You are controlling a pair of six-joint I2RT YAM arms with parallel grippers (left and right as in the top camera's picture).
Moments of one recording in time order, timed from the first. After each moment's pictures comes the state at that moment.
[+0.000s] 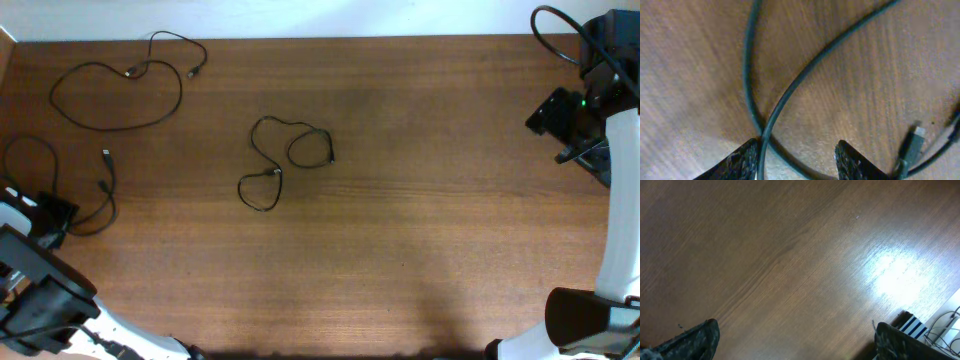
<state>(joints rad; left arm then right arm) 0.87 2.04 1.33 -0.51 0.18 -0.30 -0.12 1.74 2.07 -1.69 0.26 0.71</state>
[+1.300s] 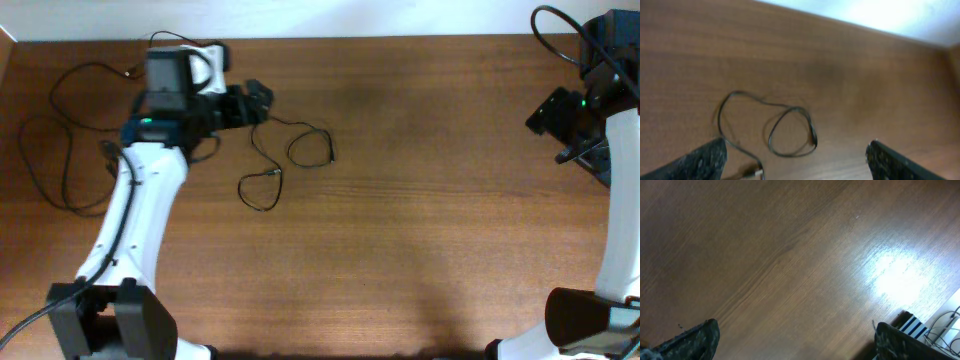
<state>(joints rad) -0.05 1.65 1.43 -0.56 0.37 -0.21 -0.12 1.74 2.07 -1.69 0.26 0.71</state>
